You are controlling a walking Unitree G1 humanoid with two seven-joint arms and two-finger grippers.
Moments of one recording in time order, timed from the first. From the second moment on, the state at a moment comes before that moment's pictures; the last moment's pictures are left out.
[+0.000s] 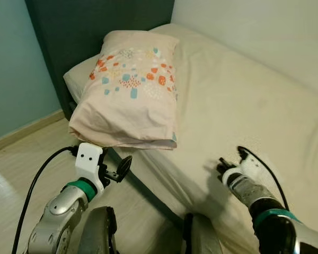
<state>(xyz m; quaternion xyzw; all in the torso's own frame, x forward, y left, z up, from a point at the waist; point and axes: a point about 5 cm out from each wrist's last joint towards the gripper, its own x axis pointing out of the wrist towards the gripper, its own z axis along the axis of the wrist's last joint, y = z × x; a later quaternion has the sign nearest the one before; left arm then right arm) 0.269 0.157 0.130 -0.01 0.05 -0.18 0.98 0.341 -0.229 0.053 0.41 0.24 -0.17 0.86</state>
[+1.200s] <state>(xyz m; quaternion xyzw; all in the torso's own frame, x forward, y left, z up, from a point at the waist) 0.275 0.157 0.130 -0.02 0.05 -0.17 0.98 0.335 -0.324 0.109 0.33 0.04 -0.35 0.87</state>
